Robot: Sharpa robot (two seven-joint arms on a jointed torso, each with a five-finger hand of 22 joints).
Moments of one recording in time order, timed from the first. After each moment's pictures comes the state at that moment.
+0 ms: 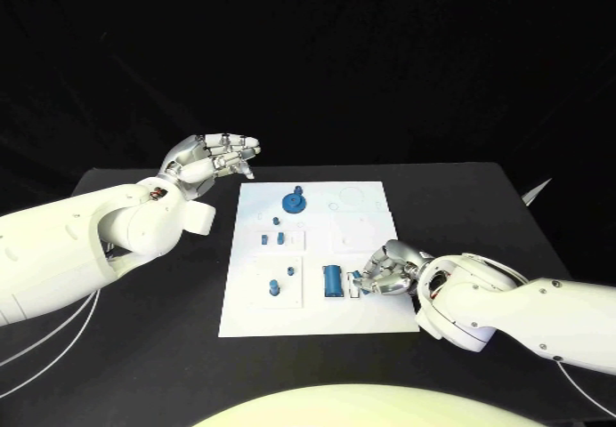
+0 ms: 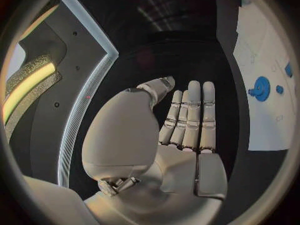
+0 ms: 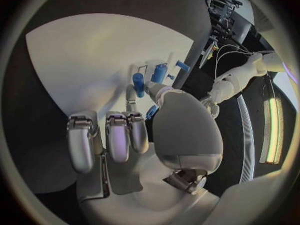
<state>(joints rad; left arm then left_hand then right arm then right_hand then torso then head) 1.20 -0.88 -0.02 1.48 -0.06 -0.17 0.40 1.42 -0.20 0.52 0.04 0.22 0.82 0.21 0.35 0.30 0.78 0.16 0.52 0.11 0.90 0.09 1.01 0.41 0.17 0.75 0.19 0.85 0.79 1.08 -0.96 -0.18 1.85 -1.12 -0.47 -0.55 1.18 -0.16 0.50 0.24 0.20 1.02 0.07 0.36 0.69 1.46 -0.01 1.54 1.31 1.46 -0.08 1.56 1.31 0.01 1.47 0.03 1.57 1.31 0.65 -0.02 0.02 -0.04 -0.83</state>
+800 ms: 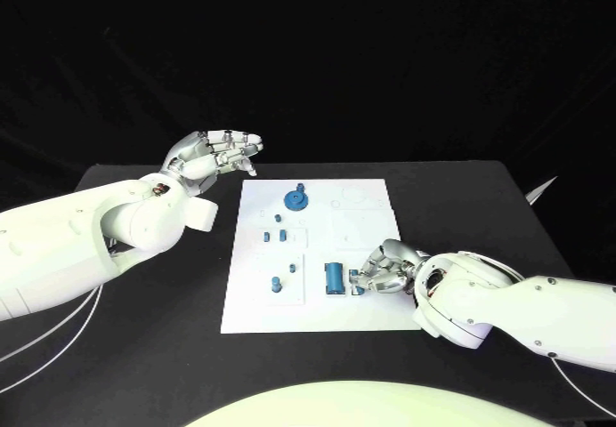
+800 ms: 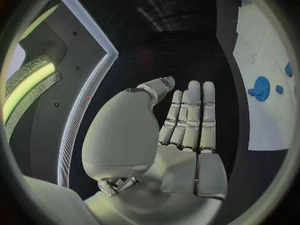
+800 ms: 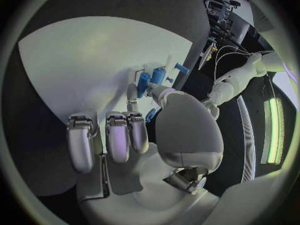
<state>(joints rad) 1.20 -0.88 -0.02 1.48 -0.06 -0.17 0.40 1.42 -0.20 0.52 0.04 0.22 0.81 0.21 0.35 0.30 0.78 0.16 0.52 0.11 0.90 0.09 1.01 0.41 0.17 0.75 0.19 0.85 0.79 1.08 -0.93 -0.18 1.83 -1.11 -0.45 -0.55 1.12 -0.16 0.50 0.25 0.18 1.04 0.05 0.36 0.69 1.46 -0.01 1.54 1.31 1.47 -0.08 1.56 1.31 0.01 1.47 0.03 1.57 1.31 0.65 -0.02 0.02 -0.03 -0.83</state>
